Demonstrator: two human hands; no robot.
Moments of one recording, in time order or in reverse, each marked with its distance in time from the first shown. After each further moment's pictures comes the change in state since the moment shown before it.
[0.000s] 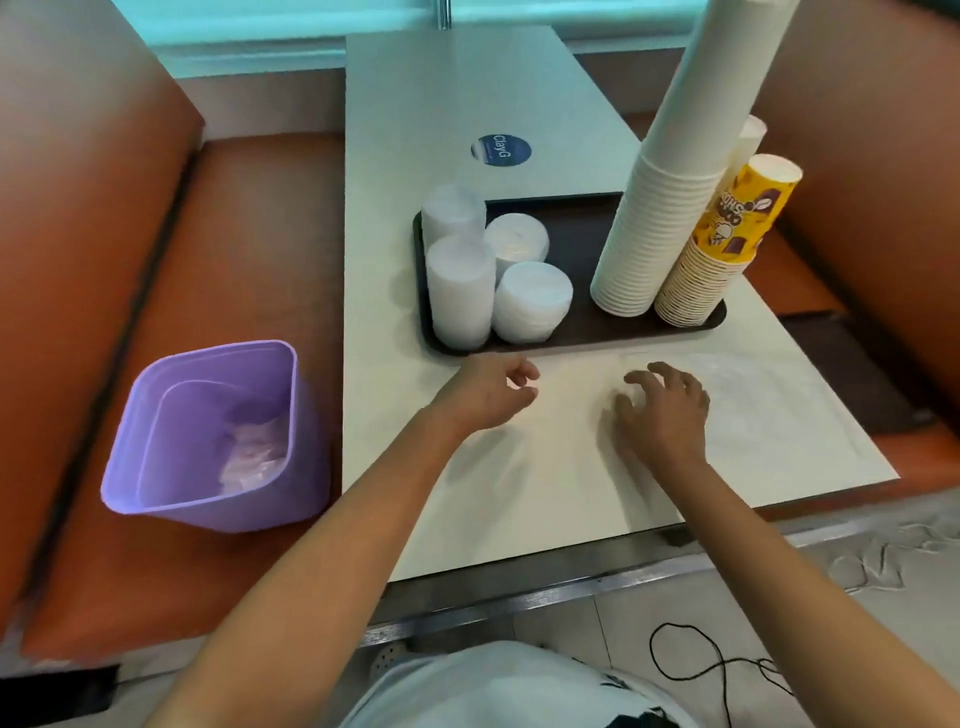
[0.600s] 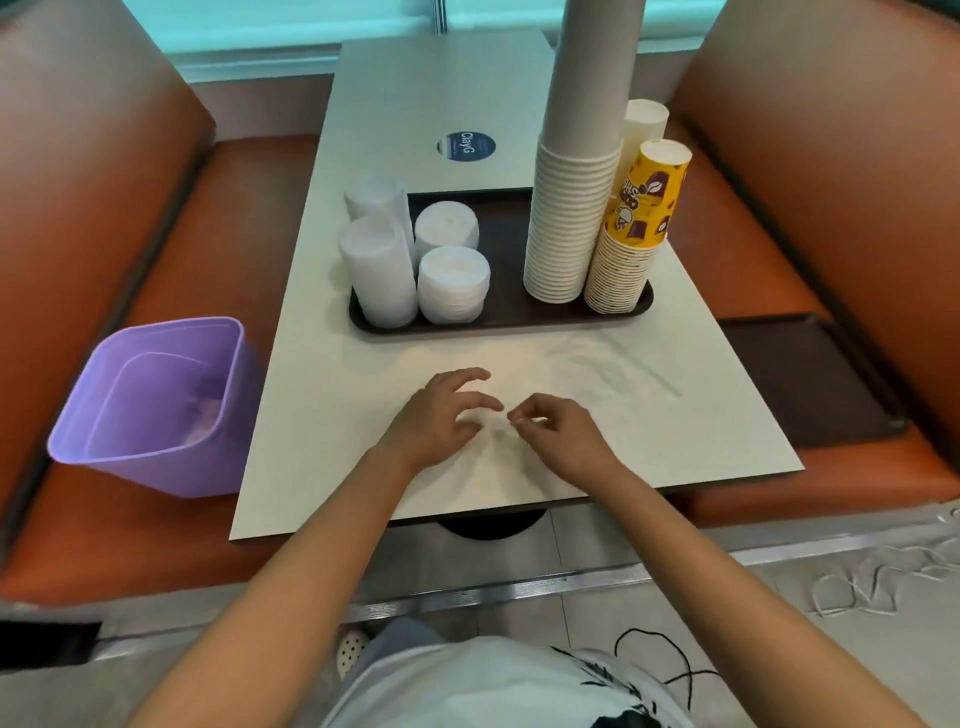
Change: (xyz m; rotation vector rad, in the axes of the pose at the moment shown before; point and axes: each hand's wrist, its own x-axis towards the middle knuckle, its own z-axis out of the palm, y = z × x) left_hand -0.015 0.015 0.097 0.315 0.083 0.218; right_hand -0.031 0.036 -0.047 0.632 -0.514 -0.128
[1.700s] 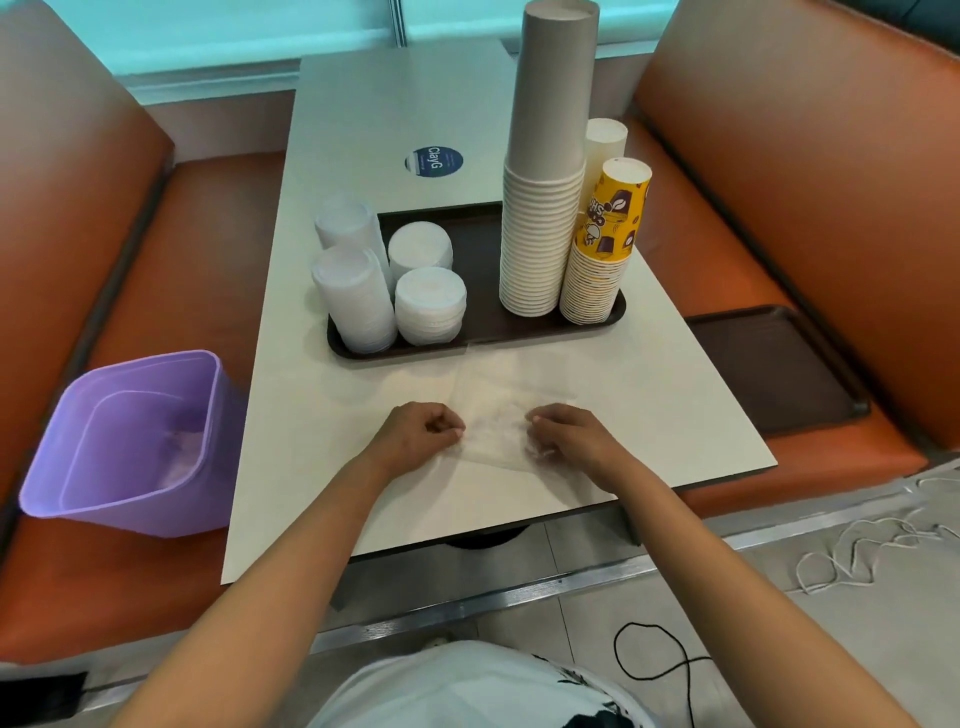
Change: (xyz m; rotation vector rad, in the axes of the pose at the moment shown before) left_hand 0.012 -0.012 -0.005 -0.346 -0.070 -0.319; right_hand 0.015 0.028 -0.029 0.431 -0.042 0.271
